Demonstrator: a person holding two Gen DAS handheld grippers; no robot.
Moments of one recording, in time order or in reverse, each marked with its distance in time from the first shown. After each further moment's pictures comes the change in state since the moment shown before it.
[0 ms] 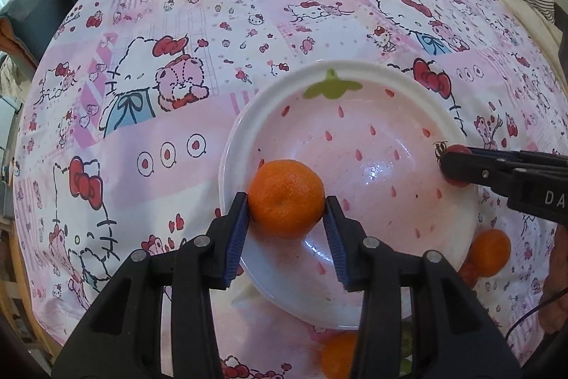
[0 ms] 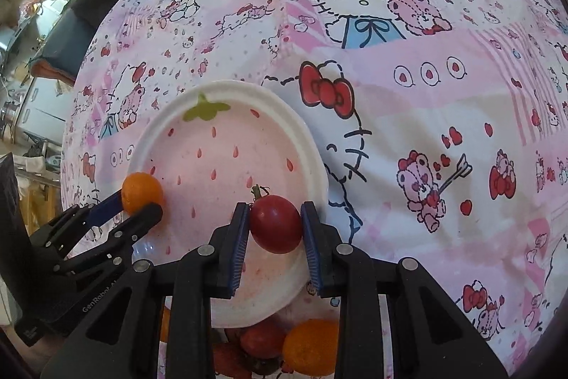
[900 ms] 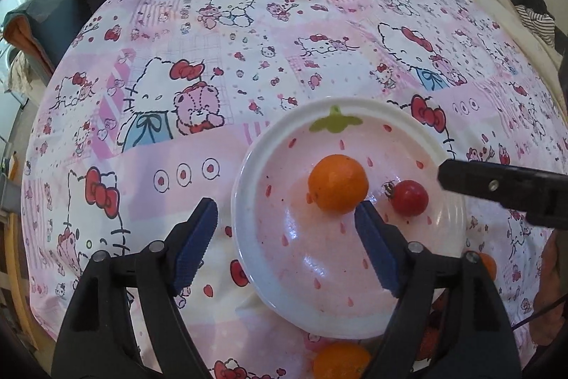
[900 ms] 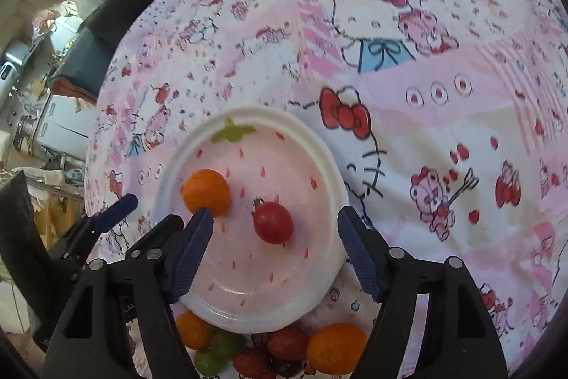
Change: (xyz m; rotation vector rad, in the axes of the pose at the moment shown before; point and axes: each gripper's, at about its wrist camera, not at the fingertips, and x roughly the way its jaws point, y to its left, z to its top) left arm -0.017 0.007 0.007 -0.062 -0.097 0.002; right arm -0.018 0.006 0.008 0.027 -0.067 0.090
